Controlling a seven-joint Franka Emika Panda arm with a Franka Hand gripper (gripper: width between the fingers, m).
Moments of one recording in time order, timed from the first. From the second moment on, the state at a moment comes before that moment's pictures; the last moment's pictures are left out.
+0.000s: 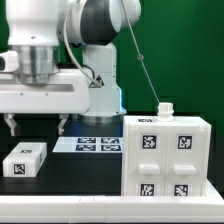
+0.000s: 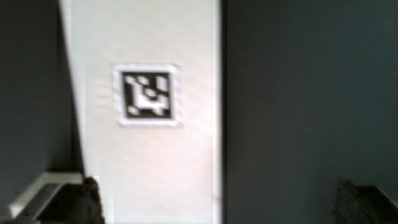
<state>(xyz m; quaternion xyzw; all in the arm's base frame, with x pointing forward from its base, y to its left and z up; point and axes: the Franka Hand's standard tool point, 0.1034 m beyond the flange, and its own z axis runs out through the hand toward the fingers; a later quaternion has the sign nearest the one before) 0.477 -0.133 0.060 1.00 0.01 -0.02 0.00</state>
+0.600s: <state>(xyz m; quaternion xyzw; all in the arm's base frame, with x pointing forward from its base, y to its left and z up) 0.467 -0.145 0.032 1.00 0.02 -0.04 0.01</state>
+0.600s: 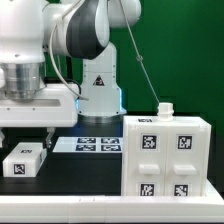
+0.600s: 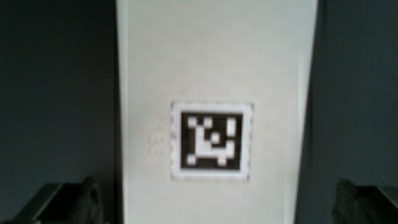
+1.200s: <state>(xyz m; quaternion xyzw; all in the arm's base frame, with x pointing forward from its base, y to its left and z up) 0.456 -0.145 0.011 1.00 0.02 -0.05 0.01</state>
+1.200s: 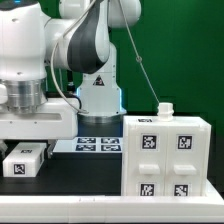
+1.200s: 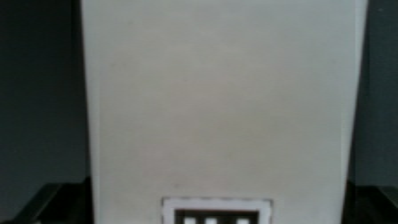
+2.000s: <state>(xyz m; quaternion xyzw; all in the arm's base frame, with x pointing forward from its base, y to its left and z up) 0.457 -0.144 0.012 1.00 0.02 -0.05 0.01</state>
